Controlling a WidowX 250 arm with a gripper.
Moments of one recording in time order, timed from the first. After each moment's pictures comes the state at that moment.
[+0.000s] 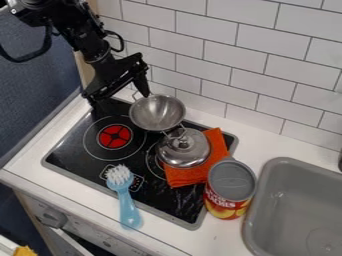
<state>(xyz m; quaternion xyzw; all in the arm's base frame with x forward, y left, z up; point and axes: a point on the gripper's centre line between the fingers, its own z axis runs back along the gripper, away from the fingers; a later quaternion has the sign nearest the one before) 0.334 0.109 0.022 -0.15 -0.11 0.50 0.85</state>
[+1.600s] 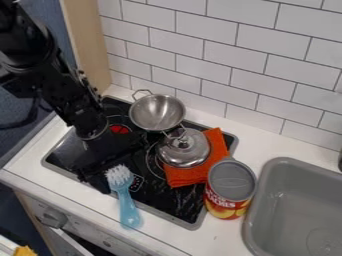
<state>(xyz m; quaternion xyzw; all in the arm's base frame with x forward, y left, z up) 0.235 0.056 -0.024 -0.11 -0.06 0.42 0.90</state>
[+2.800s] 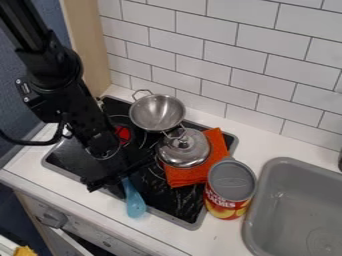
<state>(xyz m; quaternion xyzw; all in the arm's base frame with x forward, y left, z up) 0.241 0.055 -0.055 -0.07 -0.10 0.40 0.91</state>
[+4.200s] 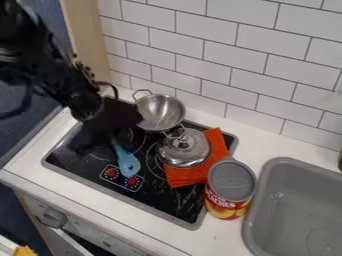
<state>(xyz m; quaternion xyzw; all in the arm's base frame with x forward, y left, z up) 0.260 0.082 0.004 -0.10 -0.15 0.48 0.86</state>
